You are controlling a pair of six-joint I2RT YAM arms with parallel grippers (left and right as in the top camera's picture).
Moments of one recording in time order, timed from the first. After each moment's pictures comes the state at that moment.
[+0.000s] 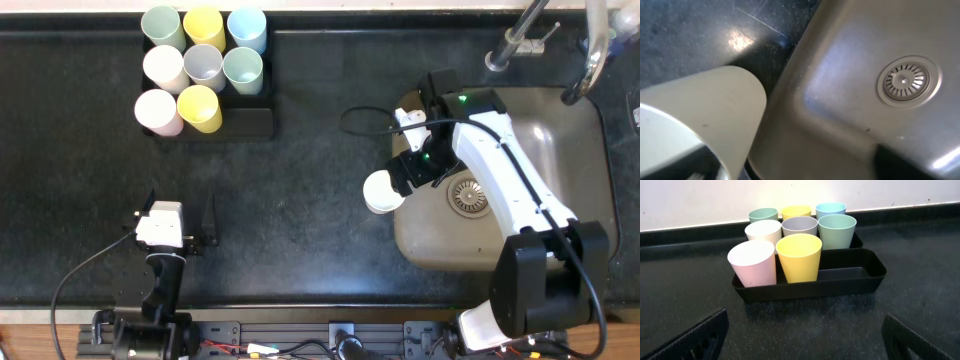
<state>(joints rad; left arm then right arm) -0.04 0.01 0.07 -0.23 0.01 0.06 0.20 1.73 1.30 -1.17 -0.12 -0.28</state>
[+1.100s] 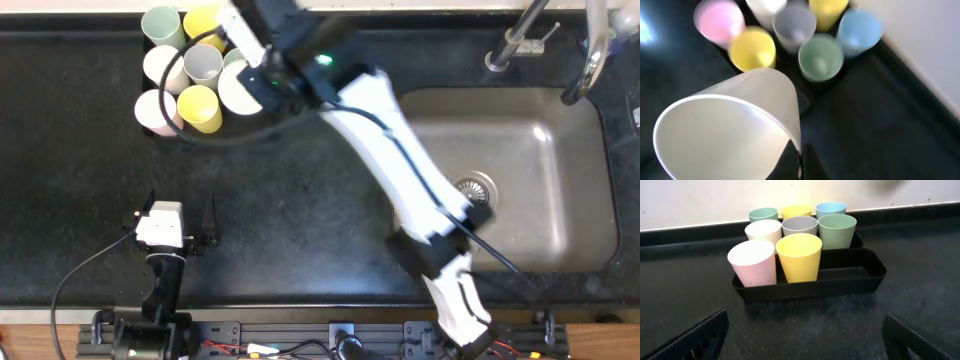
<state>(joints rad) -0.04 0.01 0.07 -0.23 0.01 0.06 0.71 2.25 2.63 -1.39 -0.02 -0.14</state>
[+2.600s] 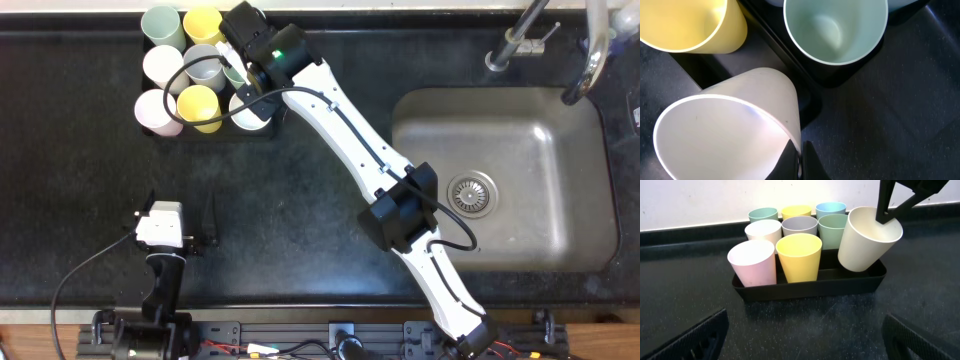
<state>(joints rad) -0.04 0.01 0.07 -0.23 0.01 0.06 0.70 2.48 2.63 -1.35 0.00 -0.14</state>
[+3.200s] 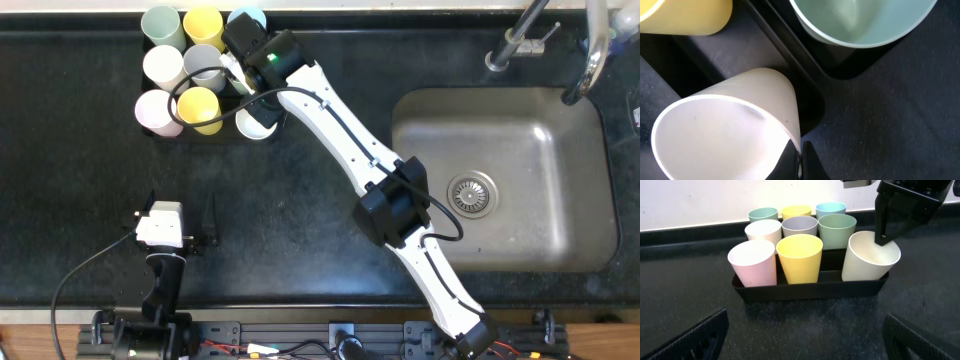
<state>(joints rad) -0.04 0.01 0.07 -0.23 0.01 0.06 0.70 2.55 2.63 -1.37 0.00 -0.15</state>
